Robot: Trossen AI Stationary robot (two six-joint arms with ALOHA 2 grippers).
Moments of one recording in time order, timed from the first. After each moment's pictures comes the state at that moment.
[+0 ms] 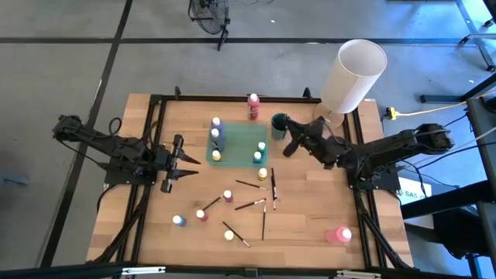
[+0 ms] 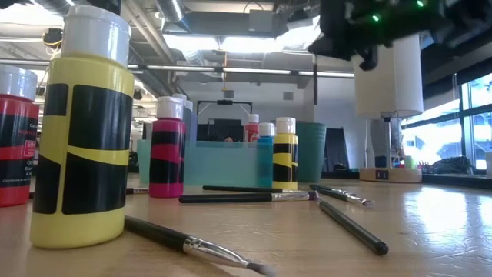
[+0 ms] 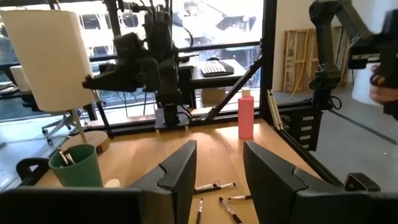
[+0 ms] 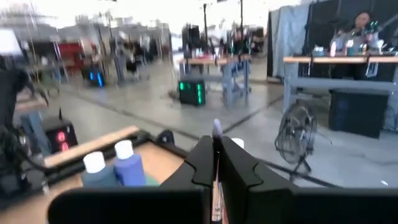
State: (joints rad) left arm -0.34 0.52 0.44 0.07 -0.24 0.05; right arm 0.09 1.22 0.48 0.82 0.85 0.07
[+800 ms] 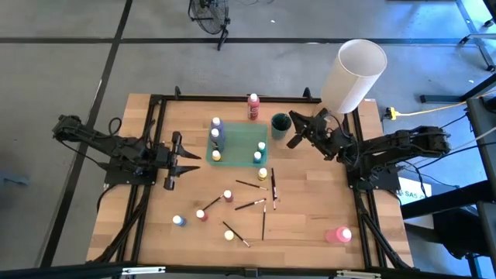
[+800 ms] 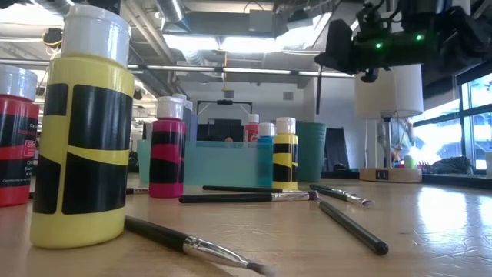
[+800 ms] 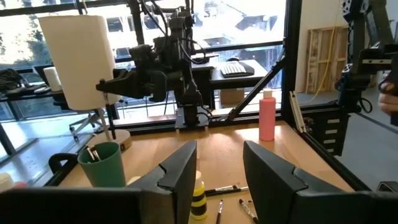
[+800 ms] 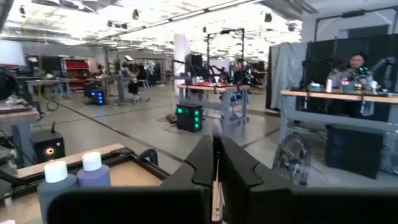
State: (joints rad) left arm -0.34 0.52 0.44 0.08 -0.33 0.06; right arm -0.11 1.26 0.34 1.14 0.62 -0.09
